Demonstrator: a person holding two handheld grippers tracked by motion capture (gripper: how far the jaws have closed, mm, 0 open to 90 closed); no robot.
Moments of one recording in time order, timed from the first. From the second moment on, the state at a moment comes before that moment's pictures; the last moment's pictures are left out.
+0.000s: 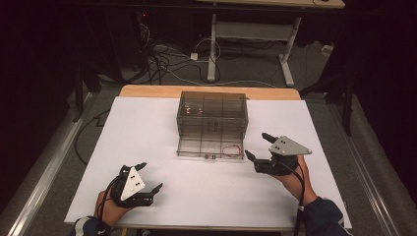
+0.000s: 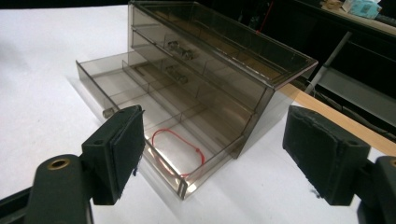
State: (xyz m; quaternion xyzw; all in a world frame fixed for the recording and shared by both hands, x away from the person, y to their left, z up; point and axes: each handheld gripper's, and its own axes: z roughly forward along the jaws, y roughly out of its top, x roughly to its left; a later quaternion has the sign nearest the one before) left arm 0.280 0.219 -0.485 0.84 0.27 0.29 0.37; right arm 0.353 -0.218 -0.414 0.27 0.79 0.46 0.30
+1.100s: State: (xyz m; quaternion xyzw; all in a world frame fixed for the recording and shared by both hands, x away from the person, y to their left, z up) left arm 0.280 0.219 -0.486 0.84 0.27 0.29 0.37; right arm 0.318 -0.249 -0.435 0.27 0.79 0.46 0.32
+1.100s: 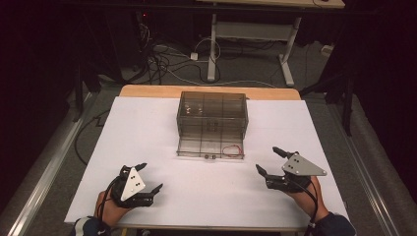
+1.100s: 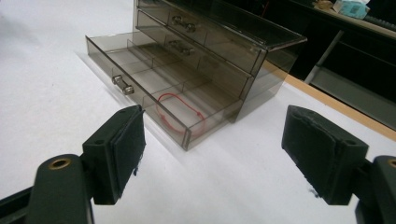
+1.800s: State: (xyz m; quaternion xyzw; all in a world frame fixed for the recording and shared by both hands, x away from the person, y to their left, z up) left arm 0.279 0.218 -0.485 0.84 0.27 0.29 0.37; right arm 0.303 -0.270 -0.456 0.29 0.78 0.46 0.32
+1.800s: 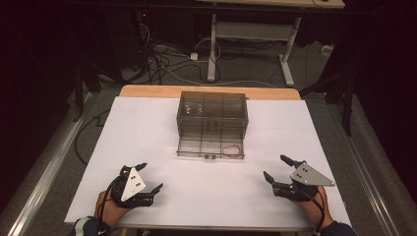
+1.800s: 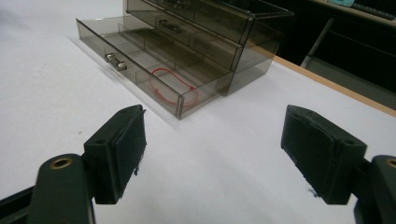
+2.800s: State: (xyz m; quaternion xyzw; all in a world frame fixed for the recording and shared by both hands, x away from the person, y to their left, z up) left arm 0.281 0.208 -0.479 0.86 0.26 0.24 0.37; right arm 0.293 -0.277 -0.470 0.29 0.79 0.44 0.32
